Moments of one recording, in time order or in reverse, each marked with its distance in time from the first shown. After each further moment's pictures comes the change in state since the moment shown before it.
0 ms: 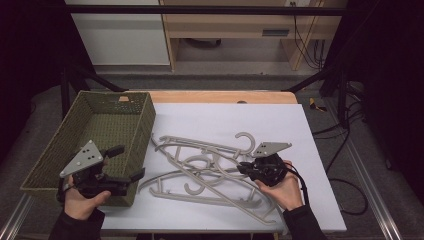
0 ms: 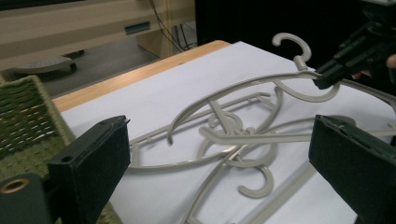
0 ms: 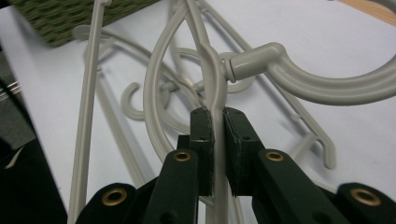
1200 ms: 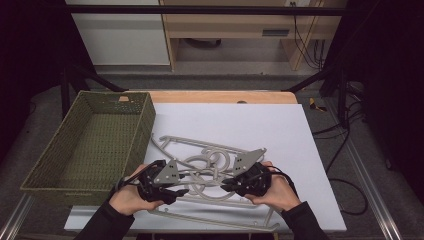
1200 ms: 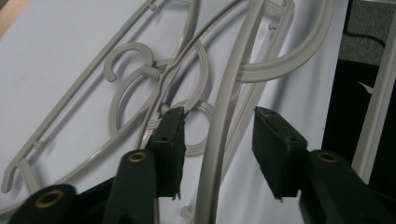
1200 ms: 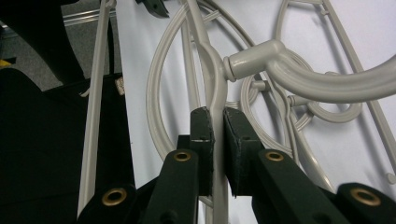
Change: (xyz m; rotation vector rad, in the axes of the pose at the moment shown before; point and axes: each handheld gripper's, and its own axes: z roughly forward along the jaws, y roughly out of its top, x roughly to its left) left arm -0.062 -0.001 0.105 0.485 -0.271 0.414; right arm 0.038 0.021 0.009 0.124 0.259 -0.298
